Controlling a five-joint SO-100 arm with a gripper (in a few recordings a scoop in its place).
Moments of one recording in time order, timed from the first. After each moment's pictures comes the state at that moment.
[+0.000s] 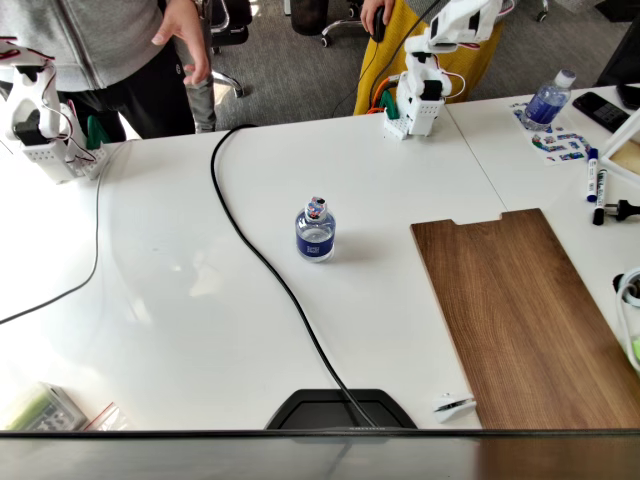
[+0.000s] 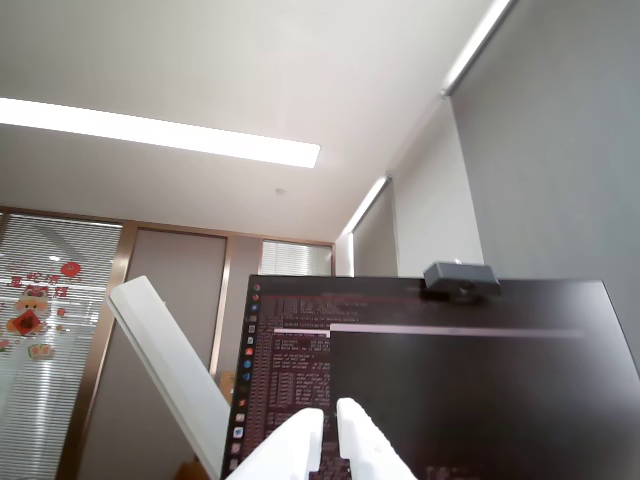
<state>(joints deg) 2.9 169.9 136.7 -11.2 -98.1</state>
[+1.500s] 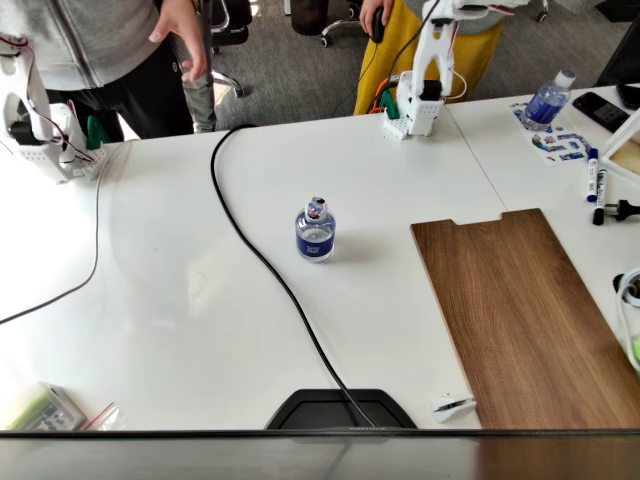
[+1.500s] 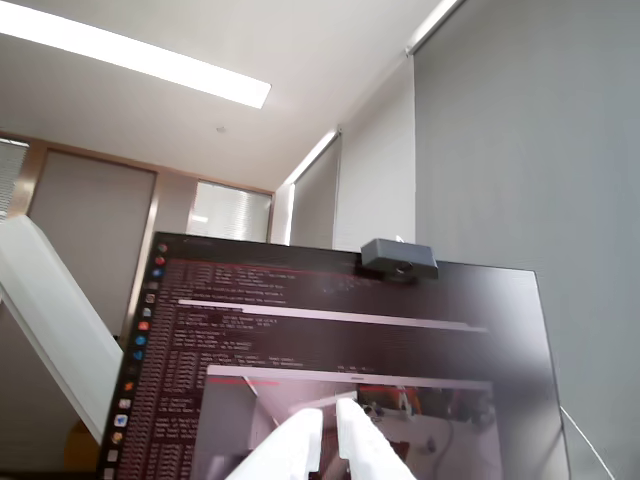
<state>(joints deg) 15.2 128.9 99.9 -6.2 -99.1</state>
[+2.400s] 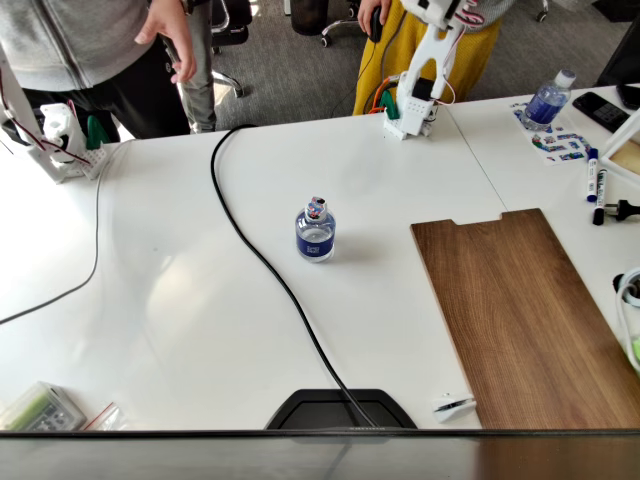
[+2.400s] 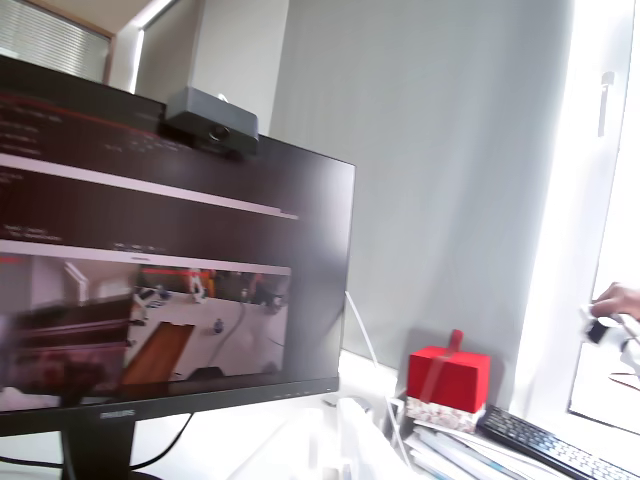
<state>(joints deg) 39.8 100.9 73.0 6.8 -103.2</state>
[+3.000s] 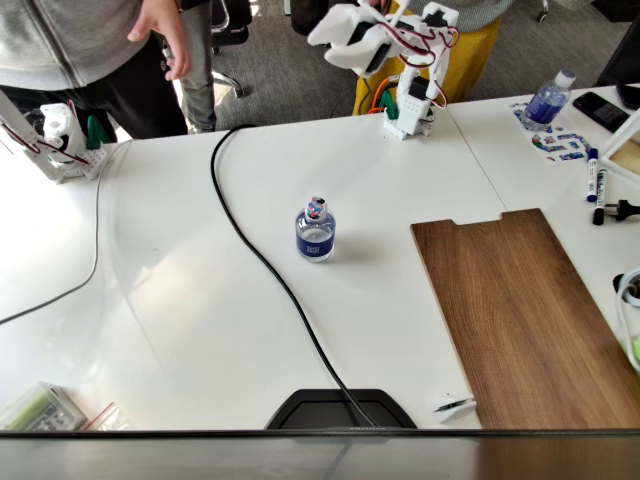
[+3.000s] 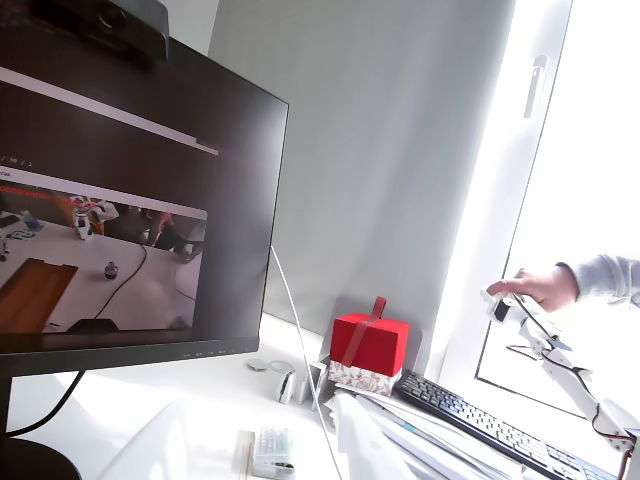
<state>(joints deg) 46.8 85.7 66.6 1.0 -107.6</state>
